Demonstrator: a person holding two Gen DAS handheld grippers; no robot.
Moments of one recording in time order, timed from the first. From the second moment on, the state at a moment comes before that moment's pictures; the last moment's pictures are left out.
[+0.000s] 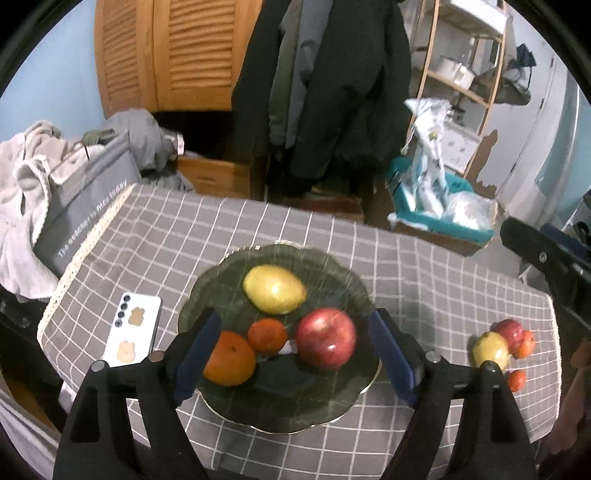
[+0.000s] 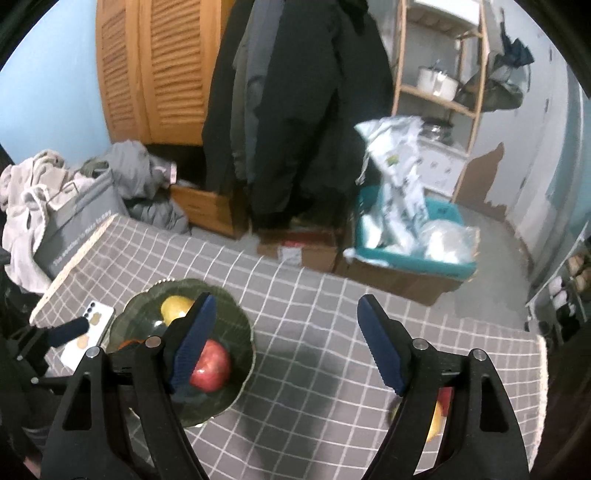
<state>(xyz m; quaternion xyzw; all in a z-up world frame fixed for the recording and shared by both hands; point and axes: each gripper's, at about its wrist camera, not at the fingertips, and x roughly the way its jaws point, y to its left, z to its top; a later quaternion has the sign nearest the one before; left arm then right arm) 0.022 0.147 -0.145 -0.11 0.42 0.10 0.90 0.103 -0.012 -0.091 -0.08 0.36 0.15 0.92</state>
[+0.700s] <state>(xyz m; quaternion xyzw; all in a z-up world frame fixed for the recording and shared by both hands) 0.012 0.083 -0.080 -0.06 0.36 0.05 0.93 0.056 -0.100 -0.045 -0.07 0.31 0.10 0.94</state>
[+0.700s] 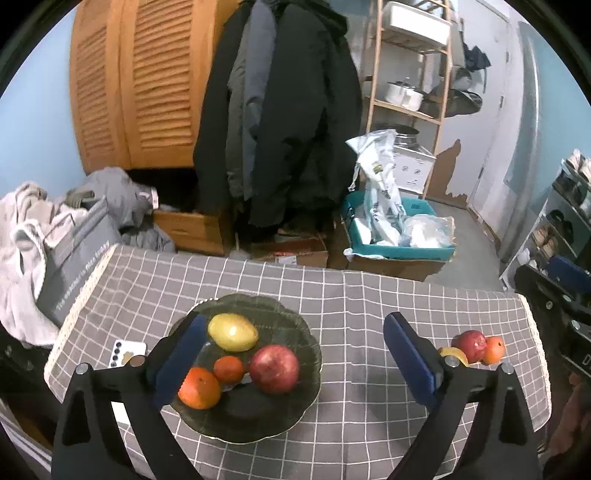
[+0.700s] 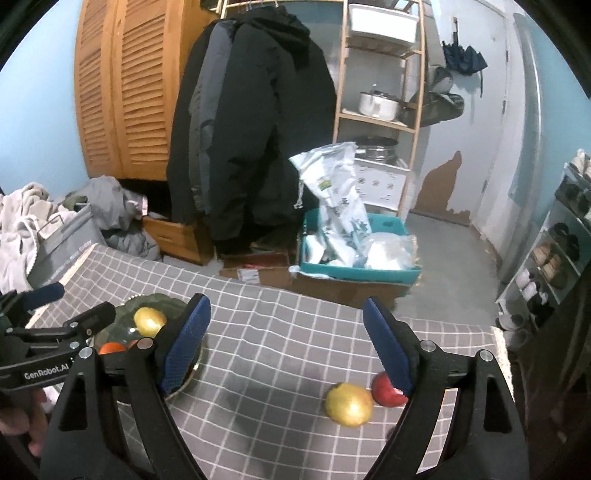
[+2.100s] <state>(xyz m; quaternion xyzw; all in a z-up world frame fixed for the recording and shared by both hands) 0.043 -0.063 -0.112 0.02 0.40 -0.05 0.91 0.042 -0.257 -0.089 -0.01 0.37 -0.01 0.93</state>
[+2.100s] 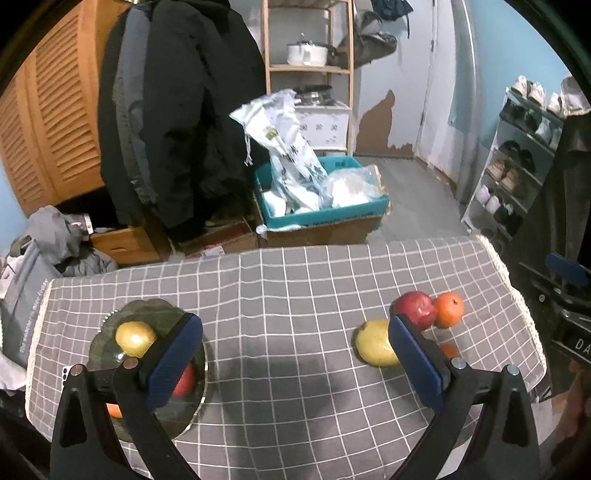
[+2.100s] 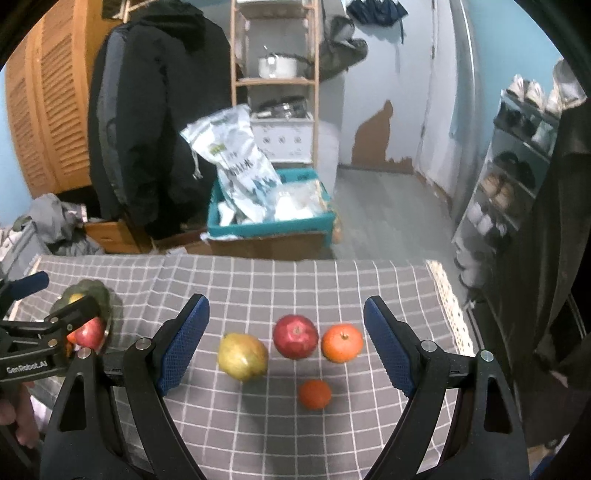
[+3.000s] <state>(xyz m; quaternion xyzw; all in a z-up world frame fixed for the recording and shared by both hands) 0.079 -0.104 -0.240 0.06 0.53 -0.07 0.85 0.081 -0.296 -0.245 0.05 0.56 -0.02 0.83</state>
